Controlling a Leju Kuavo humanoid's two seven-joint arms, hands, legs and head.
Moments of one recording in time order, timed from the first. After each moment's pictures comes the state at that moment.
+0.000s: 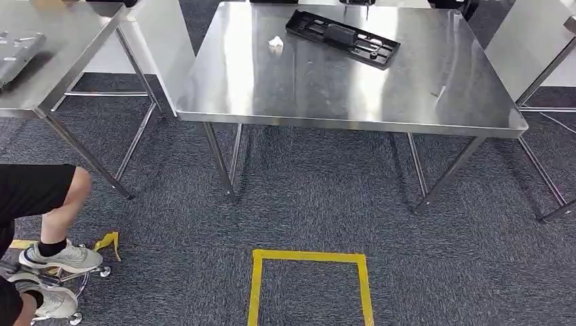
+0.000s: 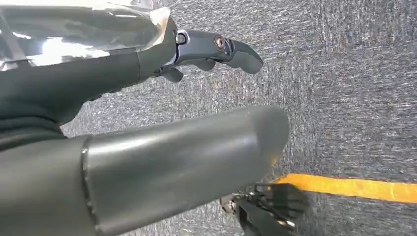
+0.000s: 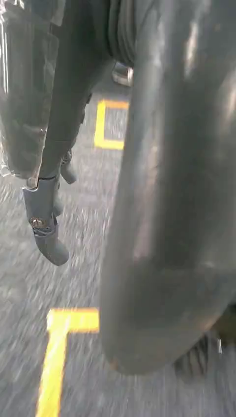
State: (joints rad) left arm -0.05 -0.09 0.90 -0.20 -0.98 0.15 -0.26; right arm 0.00 0.00 -0.43 -0.26 0.45 -0.11 0.00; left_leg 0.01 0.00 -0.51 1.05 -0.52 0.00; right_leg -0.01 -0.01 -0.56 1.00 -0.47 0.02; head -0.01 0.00
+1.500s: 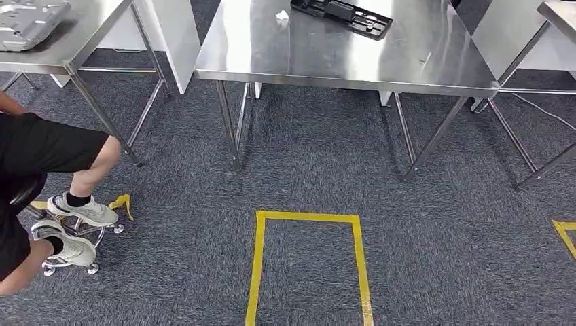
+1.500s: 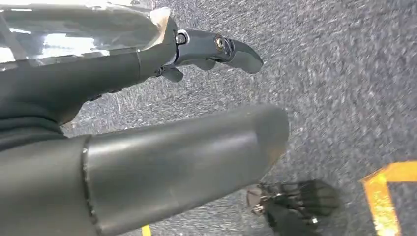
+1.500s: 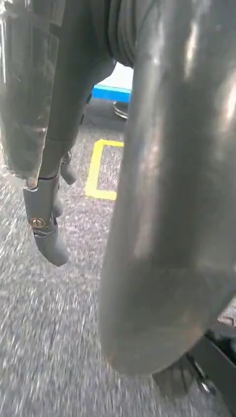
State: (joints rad) left arm -0.06 -0.08 0.84 -0.19 -1.03 0.11 -0.26; right arm -0.01 0.00 -0.41 -0.20 0.48 -0.11 0.02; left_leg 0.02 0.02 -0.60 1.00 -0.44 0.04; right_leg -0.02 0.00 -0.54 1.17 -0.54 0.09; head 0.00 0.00
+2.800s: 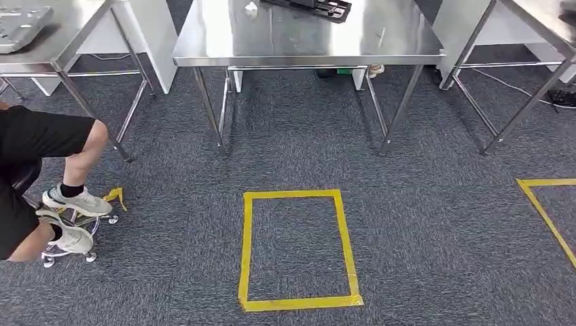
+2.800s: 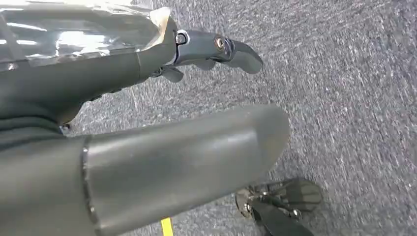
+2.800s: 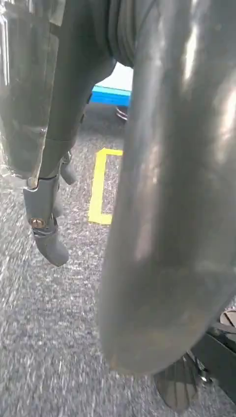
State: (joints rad) left arm -0.05 -0.09 0.84 -0.19 -1.02 0.15 -0.27; right arm -0.02 0.00 -0.41 -0.20 0.54 -0.12 0.01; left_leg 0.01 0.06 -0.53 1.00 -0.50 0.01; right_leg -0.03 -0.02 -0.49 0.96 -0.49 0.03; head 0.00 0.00
